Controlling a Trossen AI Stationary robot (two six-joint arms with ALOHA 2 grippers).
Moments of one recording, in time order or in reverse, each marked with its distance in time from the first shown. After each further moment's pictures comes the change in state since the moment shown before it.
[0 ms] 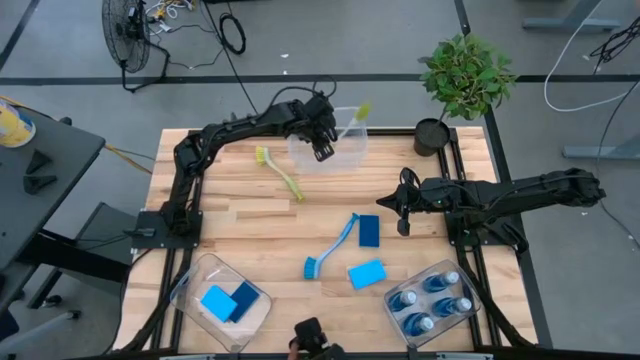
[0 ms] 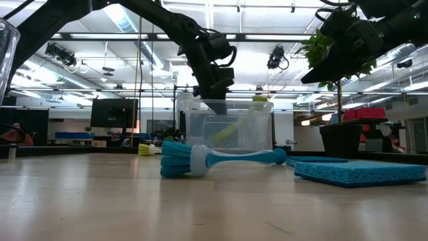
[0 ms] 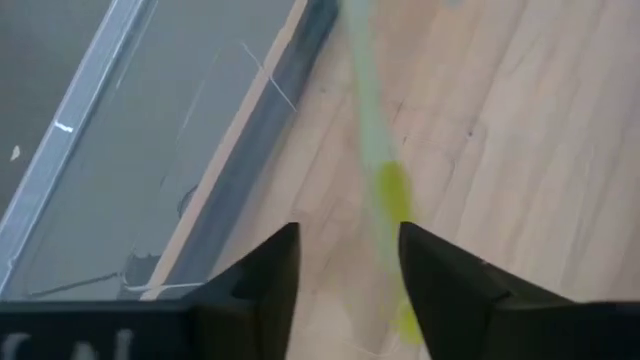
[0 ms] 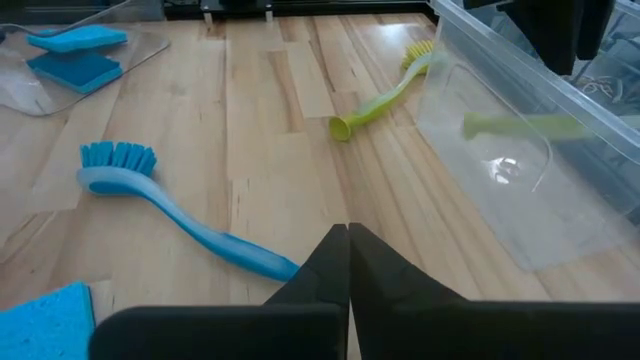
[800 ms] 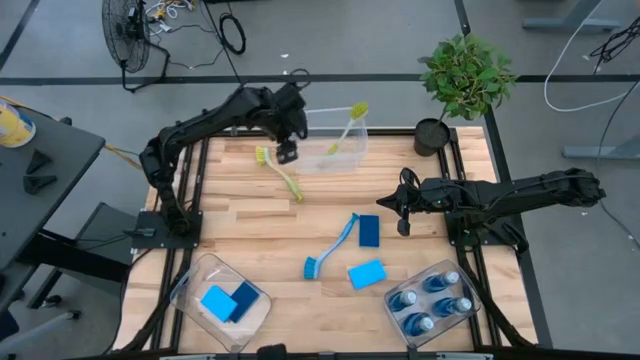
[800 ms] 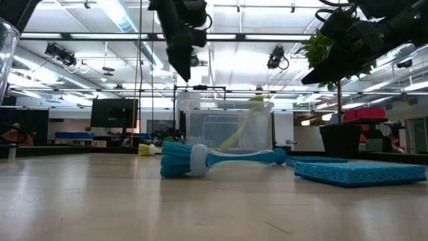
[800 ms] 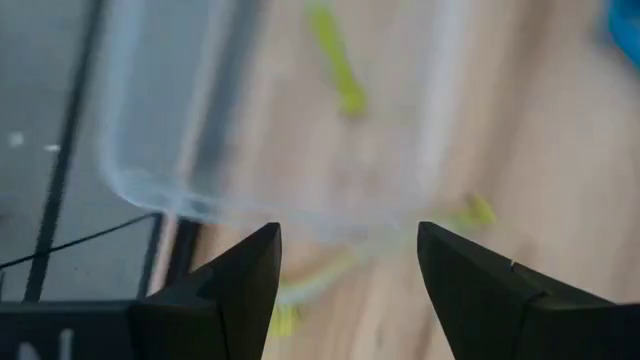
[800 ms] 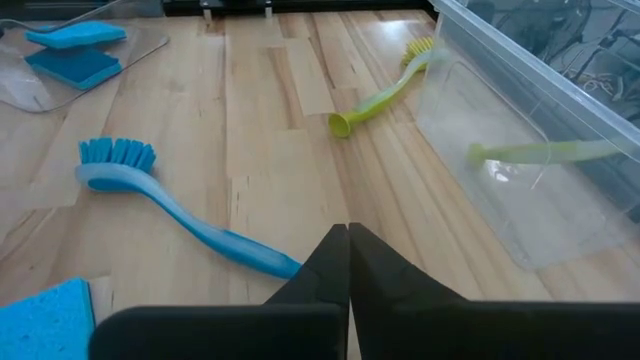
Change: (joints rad) left arm -0.002 -0.284 0.001 -0.465 0.039 0.172; right arm 0.000 0.000 0.000 -0.007 0.000 0.000
